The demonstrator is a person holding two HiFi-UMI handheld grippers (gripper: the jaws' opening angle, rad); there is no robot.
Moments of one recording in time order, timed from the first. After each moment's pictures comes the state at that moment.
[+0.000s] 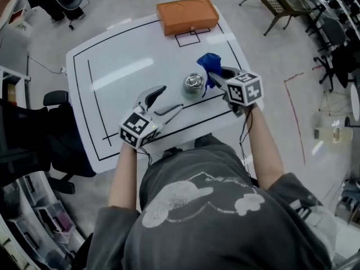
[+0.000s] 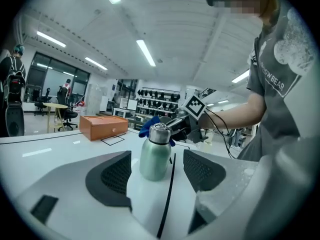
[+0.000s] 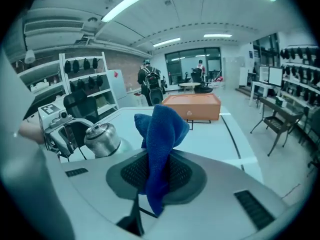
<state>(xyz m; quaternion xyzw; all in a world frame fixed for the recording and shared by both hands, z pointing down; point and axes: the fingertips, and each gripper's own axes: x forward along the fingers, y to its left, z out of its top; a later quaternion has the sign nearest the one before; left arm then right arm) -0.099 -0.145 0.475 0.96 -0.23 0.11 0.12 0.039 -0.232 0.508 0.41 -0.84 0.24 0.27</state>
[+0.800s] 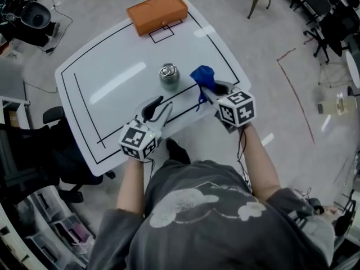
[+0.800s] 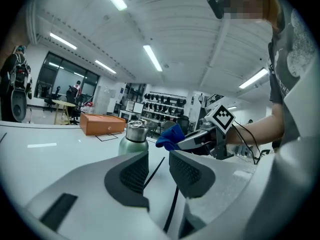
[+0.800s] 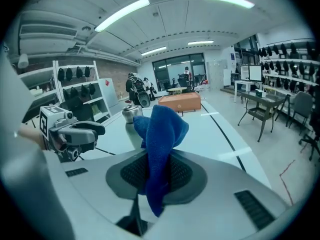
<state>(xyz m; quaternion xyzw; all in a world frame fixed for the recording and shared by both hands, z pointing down) -0.060 -0.091 0.462 0.95 -0.28 0.08 0.15 0.079 -0.115 0.499 0.47 -0.82 0.24 0.22</state>
